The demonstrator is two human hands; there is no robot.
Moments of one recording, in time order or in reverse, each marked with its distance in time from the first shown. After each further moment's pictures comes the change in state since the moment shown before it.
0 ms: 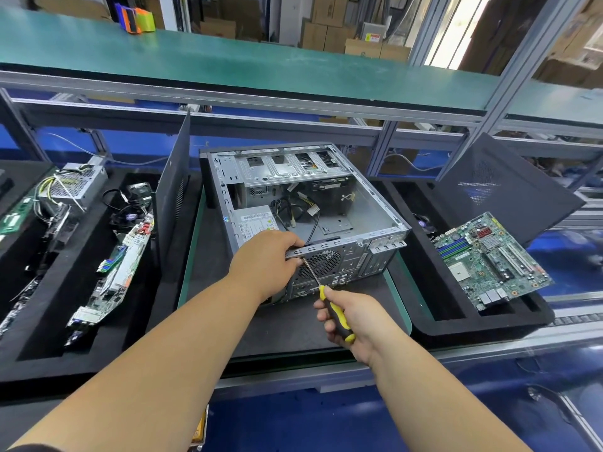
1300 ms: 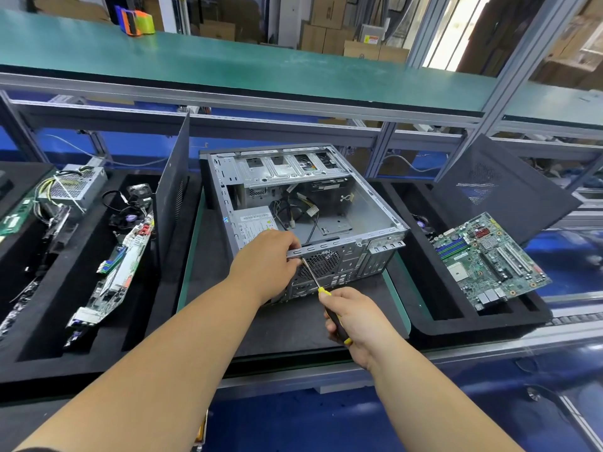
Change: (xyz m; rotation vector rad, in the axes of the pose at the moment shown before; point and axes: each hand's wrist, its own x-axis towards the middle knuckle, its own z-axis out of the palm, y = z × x) left_hand -0.005 0.006 -0.002 0.033 0.007 -0.005; right_hand 0.007 0.011 -0.002 -0.084 0.070 -0.181
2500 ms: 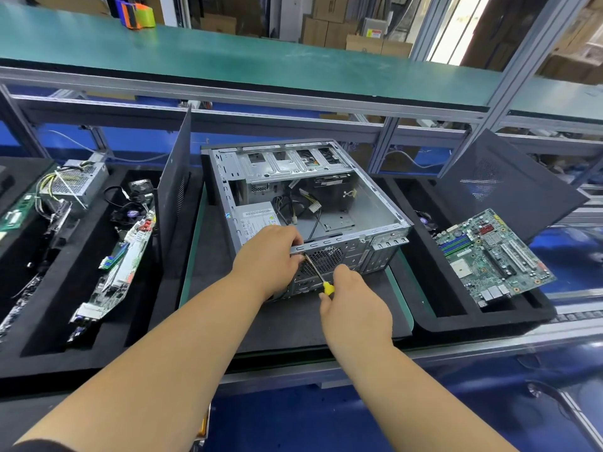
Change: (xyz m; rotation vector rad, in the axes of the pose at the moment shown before) left_hand 0.003 -0.001 0.001 0.009 -0.005 -0.001; right_hand -0.013 -0.001 0.016 -1.181 0.410 -0.513
